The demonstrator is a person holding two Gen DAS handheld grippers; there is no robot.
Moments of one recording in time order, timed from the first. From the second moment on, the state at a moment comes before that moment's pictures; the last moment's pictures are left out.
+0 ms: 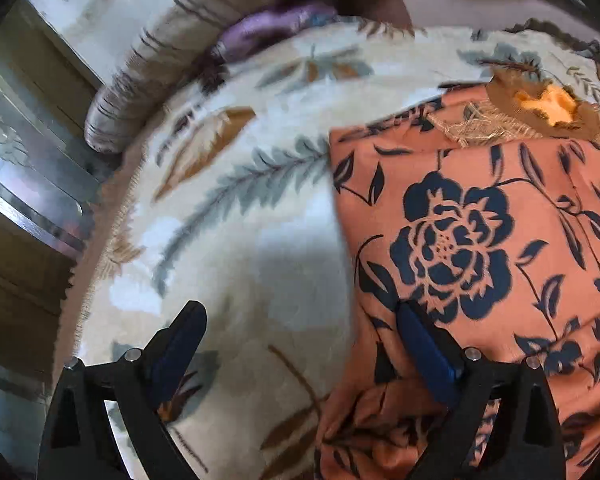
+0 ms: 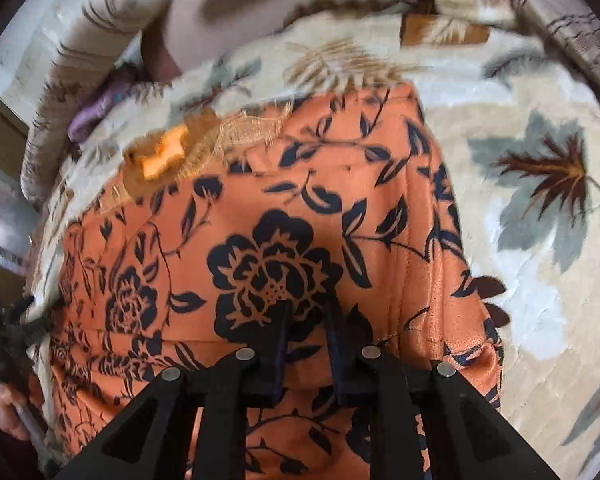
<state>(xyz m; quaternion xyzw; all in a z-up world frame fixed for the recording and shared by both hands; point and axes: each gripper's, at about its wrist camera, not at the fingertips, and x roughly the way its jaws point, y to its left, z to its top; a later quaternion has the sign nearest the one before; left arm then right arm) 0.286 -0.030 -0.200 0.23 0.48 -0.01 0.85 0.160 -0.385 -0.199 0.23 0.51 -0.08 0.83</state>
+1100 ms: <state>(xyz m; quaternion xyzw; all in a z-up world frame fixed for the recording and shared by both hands) 0.092 -0.017 -0.073 0.14 0.31 -0.04 0.94 0.065 -0.359 -0.109 0.24 0.32 -0.01 0.92</state>
